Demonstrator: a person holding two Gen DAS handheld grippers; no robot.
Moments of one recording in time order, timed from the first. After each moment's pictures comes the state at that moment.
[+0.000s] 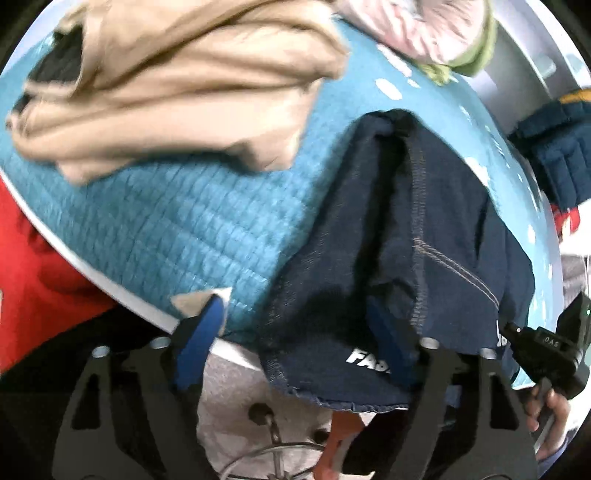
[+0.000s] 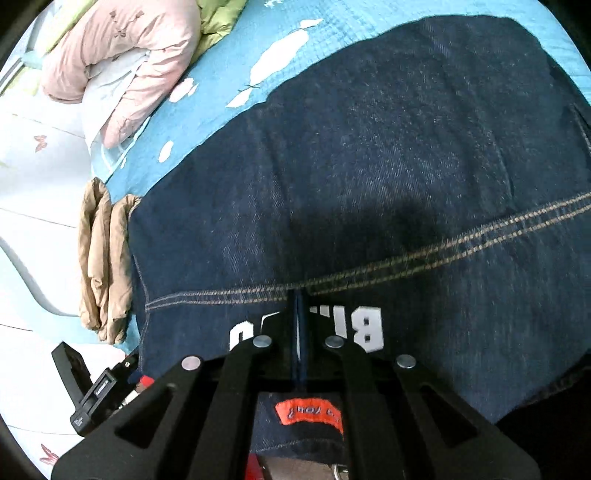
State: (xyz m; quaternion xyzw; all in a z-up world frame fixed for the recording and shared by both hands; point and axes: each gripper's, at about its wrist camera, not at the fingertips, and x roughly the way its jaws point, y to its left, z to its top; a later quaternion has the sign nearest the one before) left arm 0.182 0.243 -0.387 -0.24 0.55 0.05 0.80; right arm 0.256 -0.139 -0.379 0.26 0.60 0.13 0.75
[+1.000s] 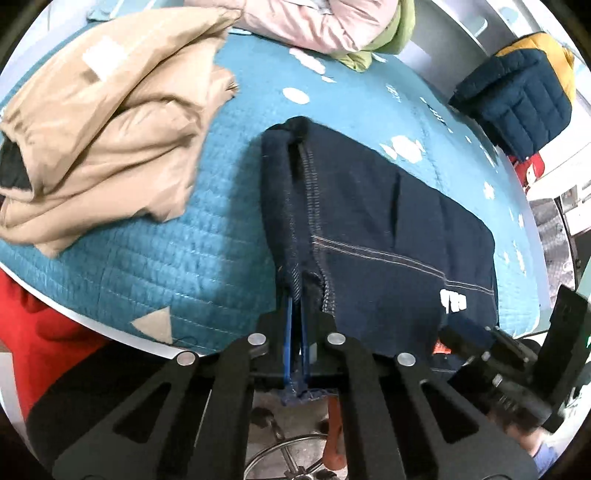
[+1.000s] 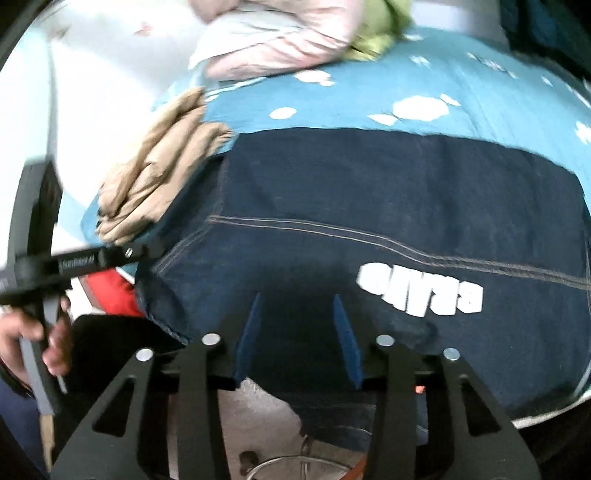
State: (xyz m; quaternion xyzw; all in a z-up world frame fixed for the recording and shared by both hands) left arm 0.195 0.204 -0.340 -0.19 0.54 -0.06 0.82; right arm 0.187 -0.036 -0.336 0.05 0.50 0.25 0.83
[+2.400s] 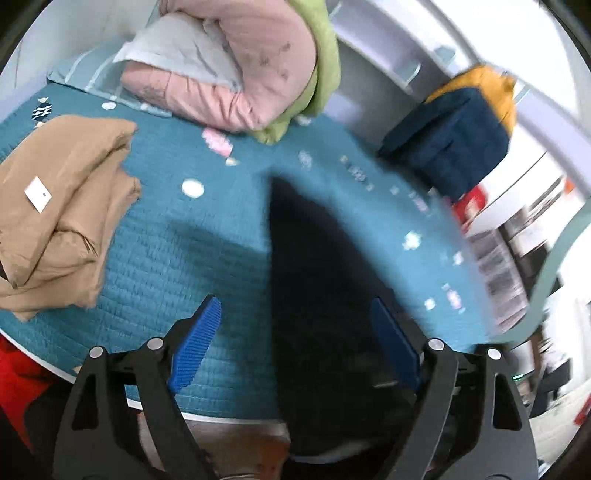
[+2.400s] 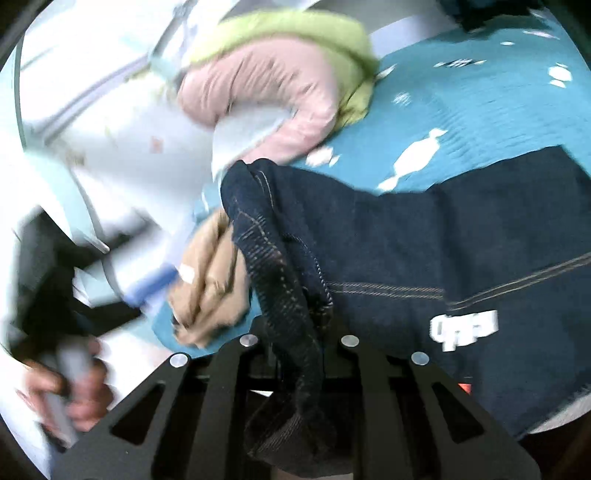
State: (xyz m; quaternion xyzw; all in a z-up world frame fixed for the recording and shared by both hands) left arm 0.213 0.129 -0.235 -0.22 0.44 -0.12 0.86; right arm 0.193 -0.130 -0.278 0.30 0.39 0.24 0.84
